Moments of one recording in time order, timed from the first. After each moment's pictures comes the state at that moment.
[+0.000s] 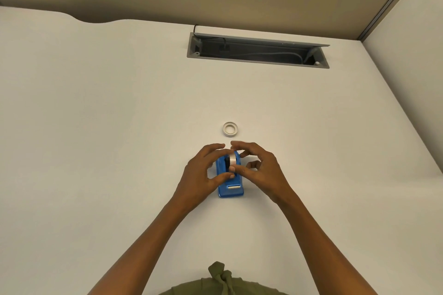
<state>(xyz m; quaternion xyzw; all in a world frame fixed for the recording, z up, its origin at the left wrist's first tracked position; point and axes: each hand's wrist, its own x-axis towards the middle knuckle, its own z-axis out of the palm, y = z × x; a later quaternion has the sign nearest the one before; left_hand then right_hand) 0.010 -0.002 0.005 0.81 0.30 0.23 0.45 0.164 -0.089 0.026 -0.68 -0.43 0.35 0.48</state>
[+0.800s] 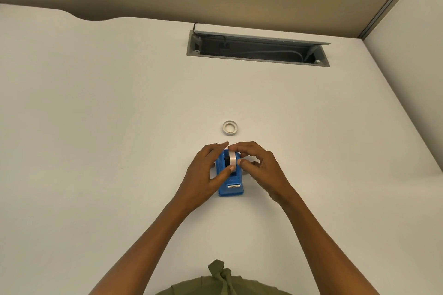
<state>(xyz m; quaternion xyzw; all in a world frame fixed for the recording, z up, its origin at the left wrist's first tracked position) 0.014 -0.007 0.002 0.80 0.32 0.22 0.47 0.165 -0.089 0.025 -0.68 -0.43 0.37 0.46</state>
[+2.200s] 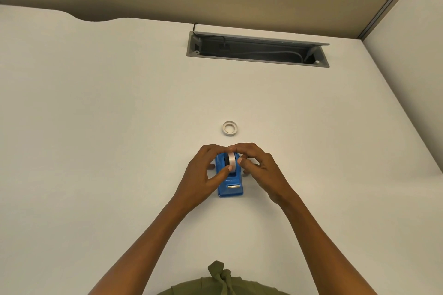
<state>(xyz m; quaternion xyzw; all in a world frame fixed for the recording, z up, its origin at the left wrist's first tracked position) 0.013 -0.004 0.003 0.78 0.30 0.26 0.48 0.166 -0.090 0.022 -0.68 -0.43 0.39 0.46</state>
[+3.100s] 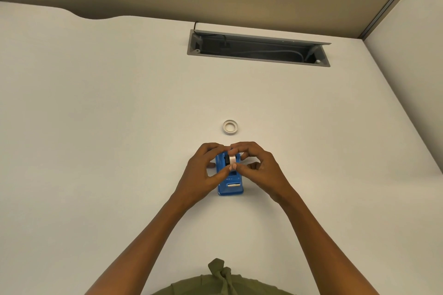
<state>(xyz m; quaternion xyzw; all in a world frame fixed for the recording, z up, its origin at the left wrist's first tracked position) 0.013 -0.004 0.005 0.78 0.31 0.25 0.49 0.166 -0.090 0.017 -0.67 -0.45 0.36 0.46</state>
